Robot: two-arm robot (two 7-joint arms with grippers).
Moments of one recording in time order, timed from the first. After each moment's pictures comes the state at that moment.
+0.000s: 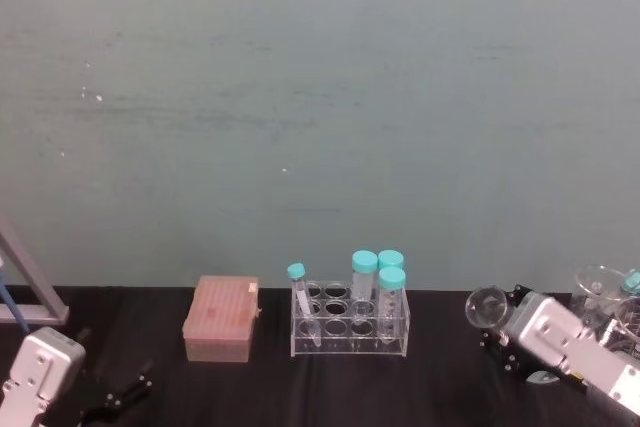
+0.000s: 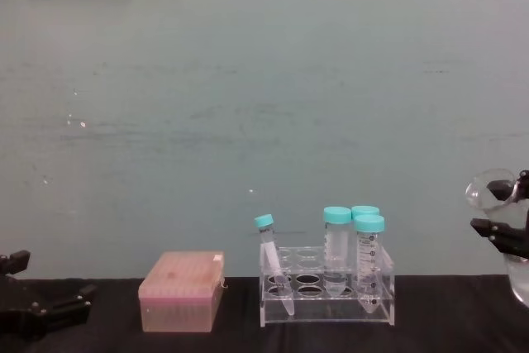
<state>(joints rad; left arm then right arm) -0.20 0.60 0.45 -1.41 -0.25 -0.12 0.03 0.34 0.67 -0.45 -1.55 -0.10 0.03 0.24</state>
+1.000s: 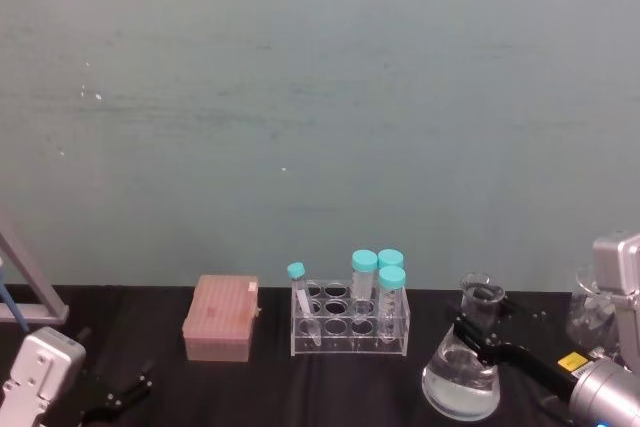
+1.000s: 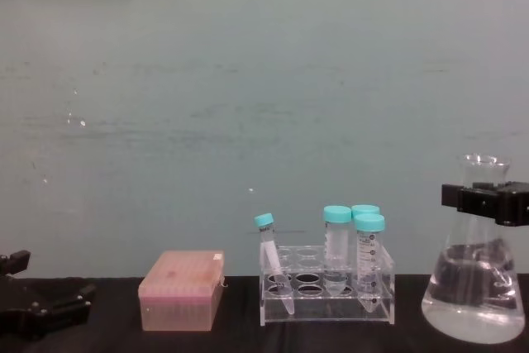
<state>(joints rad) -0.20 0.60 0.45 -1.41 -0.25 -0.12 0.03 0.22 0.44 -0.21 -1.57 0.44 0.20 0.37</state>
